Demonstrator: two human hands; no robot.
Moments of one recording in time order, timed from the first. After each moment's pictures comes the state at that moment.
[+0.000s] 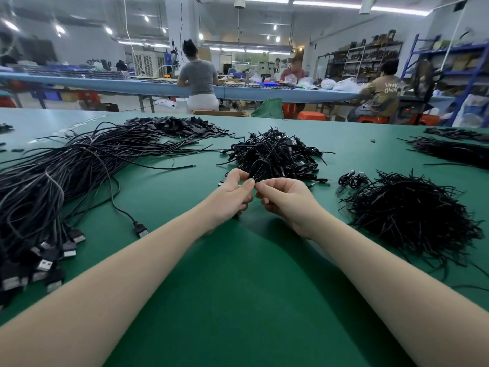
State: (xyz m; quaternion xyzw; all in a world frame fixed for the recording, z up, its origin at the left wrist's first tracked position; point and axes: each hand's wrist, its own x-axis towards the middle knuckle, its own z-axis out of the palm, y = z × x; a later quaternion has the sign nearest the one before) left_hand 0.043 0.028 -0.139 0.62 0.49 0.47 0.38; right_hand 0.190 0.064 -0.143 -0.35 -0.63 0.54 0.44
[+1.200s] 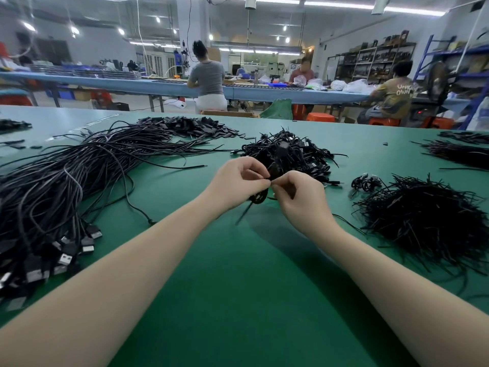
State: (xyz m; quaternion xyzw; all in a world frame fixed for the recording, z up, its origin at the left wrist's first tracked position) left_hand 0.031 0.026 -0.110 0.64 0.53 0.48 0.26; right_hand 0.185 0.056 -0.139 -0.40 -0.78 0.13 0.47
